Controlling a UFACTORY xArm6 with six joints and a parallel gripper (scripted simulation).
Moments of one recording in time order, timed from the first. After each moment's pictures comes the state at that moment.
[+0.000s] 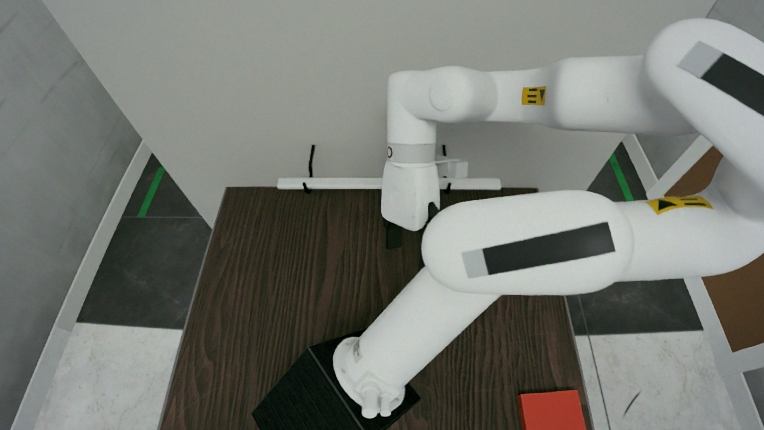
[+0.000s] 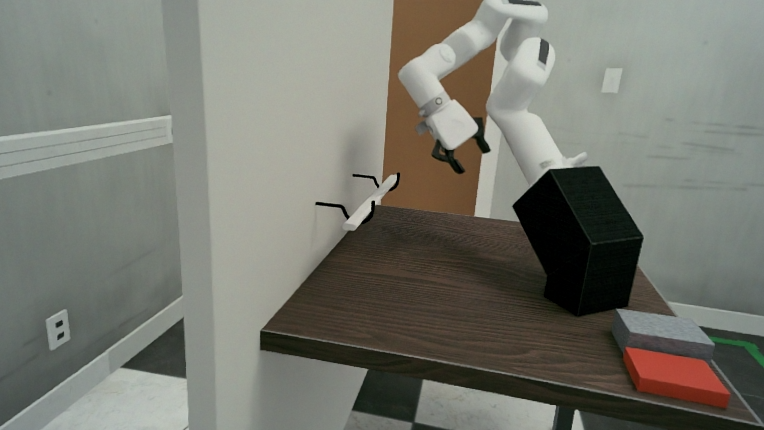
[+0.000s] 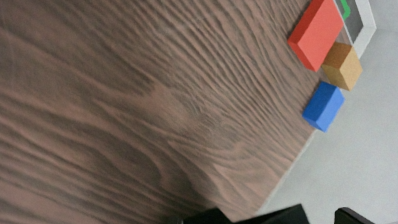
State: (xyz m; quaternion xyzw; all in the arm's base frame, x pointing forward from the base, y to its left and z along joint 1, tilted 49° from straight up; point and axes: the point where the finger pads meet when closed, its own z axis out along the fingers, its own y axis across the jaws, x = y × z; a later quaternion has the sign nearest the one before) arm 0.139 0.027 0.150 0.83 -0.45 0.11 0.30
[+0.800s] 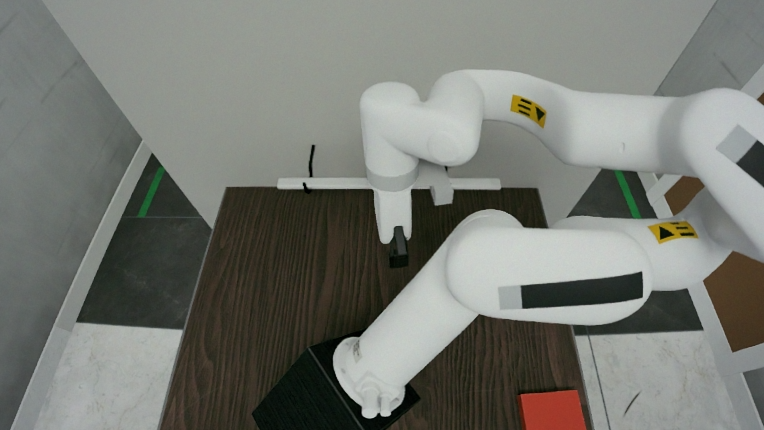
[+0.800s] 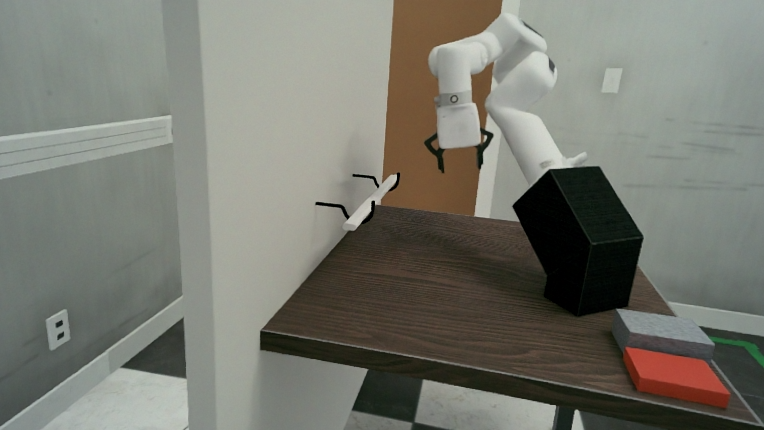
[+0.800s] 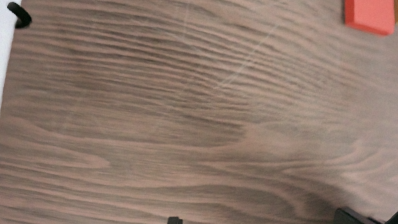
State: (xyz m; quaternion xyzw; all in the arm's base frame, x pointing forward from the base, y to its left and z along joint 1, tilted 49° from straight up) arm 0.171 0.050 0.138 0.74 -0.56 0.37 0.10
